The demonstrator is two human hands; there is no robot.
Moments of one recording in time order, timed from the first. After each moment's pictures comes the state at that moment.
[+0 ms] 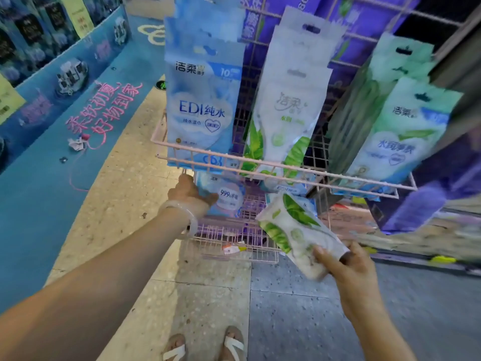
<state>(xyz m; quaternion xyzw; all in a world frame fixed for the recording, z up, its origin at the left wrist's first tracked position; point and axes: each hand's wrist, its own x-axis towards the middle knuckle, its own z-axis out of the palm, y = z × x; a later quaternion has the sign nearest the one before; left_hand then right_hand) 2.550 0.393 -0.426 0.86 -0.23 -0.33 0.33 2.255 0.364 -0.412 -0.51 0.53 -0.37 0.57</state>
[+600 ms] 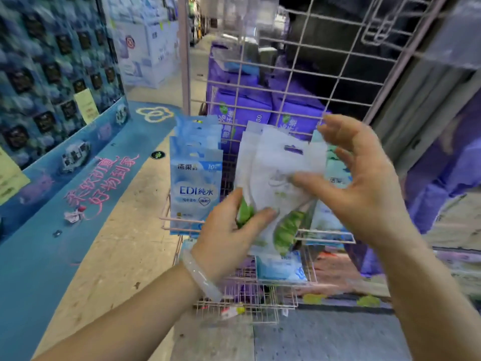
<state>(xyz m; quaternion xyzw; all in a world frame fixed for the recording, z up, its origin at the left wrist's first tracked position) 2.480 0.425 -0.253 0.55 -0.52 -0.28 0.59 2.336 0.346 -0.176 -0.82 0.26 -0.44 0.26</state>
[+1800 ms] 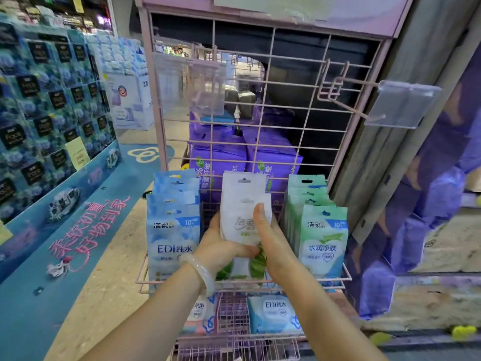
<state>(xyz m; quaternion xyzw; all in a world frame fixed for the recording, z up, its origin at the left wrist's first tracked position) 2.505 0.329 -0.271 0.54 -0.35 -0.48 0.60 2.404 0.280 -0.266 -0.56 0.35 -0.38 0.65</state>
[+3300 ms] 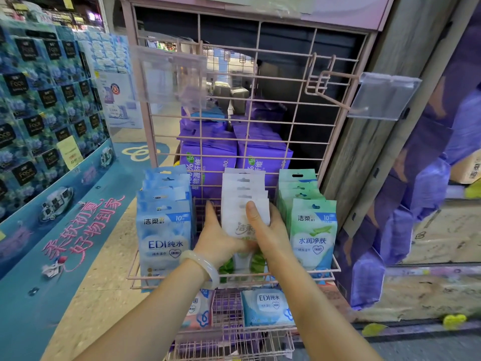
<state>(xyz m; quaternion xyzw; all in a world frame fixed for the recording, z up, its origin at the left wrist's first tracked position) 2.493 0.328 -0.268 0.60 -0.39 -0.40 0.57 2.393 0.279 -0.266 -0.57 0.38 -0.46 0.56</state>
